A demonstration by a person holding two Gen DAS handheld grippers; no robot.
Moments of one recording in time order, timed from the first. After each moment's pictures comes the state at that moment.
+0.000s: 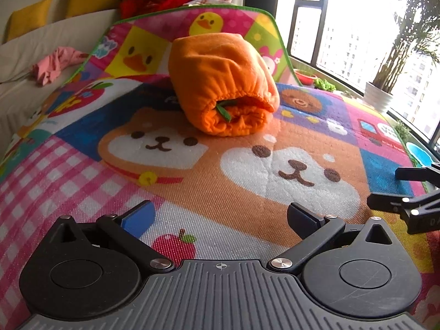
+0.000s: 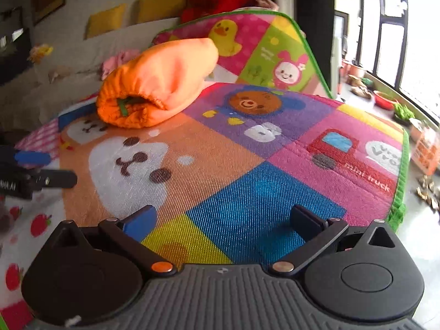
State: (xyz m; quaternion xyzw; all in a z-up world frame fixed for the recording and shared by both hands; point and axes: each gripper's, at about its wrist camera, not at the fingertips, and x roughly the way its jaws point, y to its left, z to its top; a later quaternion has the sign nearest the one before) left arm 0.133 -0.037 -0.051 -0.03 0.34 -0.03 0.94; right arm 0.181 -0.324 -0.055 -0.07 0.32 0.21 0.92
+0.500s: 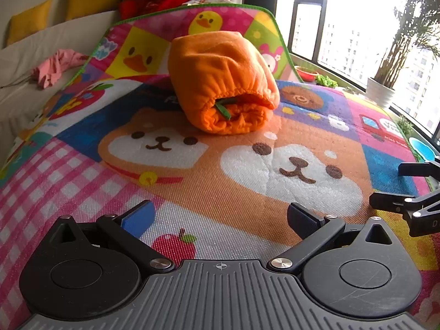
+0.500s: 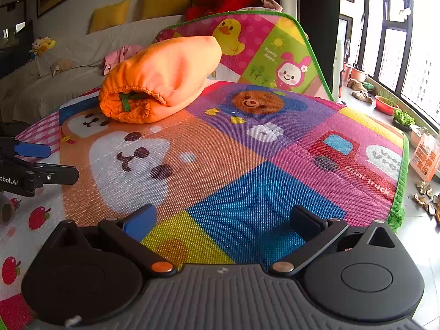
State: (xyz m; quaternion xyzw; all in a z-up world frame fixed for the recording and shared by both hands) left arm 0.134 -0.040 -0.051 -0.02 0.34 -0.03 0.94; right arm 0.181 -0.323 -0.055 -0.07 0.32 0.21 0.92
